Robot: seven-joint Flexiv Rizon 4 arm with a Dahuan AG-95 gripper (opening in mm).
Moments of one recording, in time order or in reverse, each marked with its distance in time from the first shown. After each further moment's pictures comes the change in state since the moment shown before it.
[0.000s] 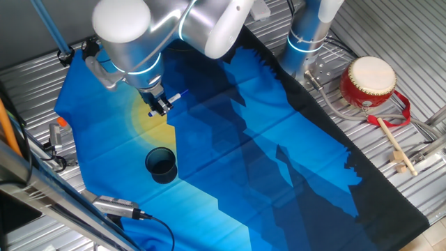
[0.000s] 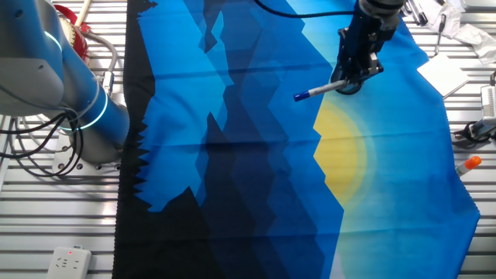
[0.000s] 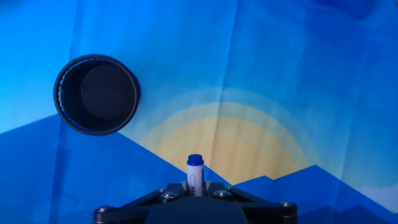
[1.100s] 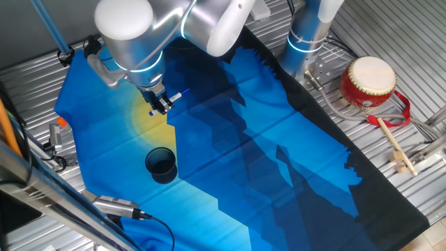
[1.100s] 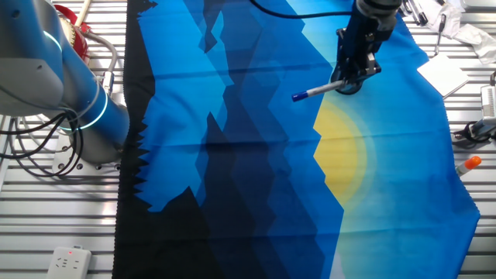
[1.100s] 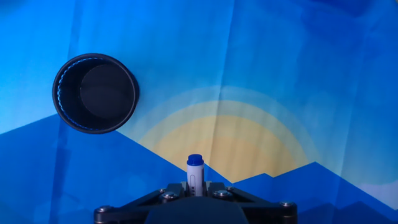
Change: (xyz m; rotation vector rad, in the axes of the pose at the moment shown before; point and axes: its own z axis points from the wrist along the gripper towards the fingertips) arm 0.004 -0.001 0.000 0.000 -0.006 0.009
